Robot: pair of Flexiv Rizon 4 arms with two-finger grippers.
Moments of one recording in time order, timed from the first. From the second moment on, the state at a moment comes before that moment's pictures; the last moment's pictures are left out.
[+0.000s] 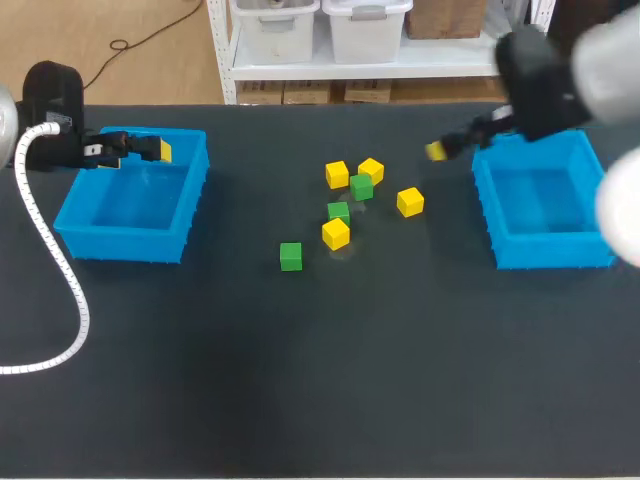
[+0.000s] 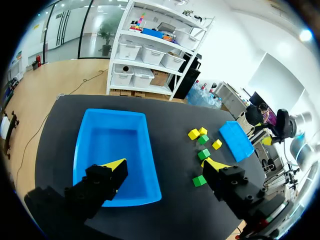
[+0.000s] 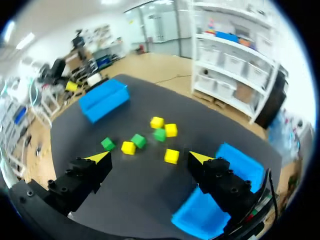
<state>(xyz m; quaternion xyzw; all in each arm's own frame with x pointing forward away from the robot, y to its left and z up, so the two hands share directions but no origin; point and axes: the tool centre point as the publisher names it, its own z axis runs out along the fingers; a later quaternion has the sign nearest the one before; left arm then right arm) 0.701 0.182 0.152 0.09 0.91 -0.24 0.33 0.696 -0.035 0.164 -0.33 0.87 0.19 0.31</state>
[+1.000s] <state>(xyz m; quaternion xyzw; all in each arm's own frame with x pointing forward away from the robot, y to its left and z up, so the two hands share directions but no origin) 0.701 0.182 0.152 0.09 0.91 -0.24 0.33 0.656 0.111 0.050 -0.56 0.80 0.12 0.17</state>
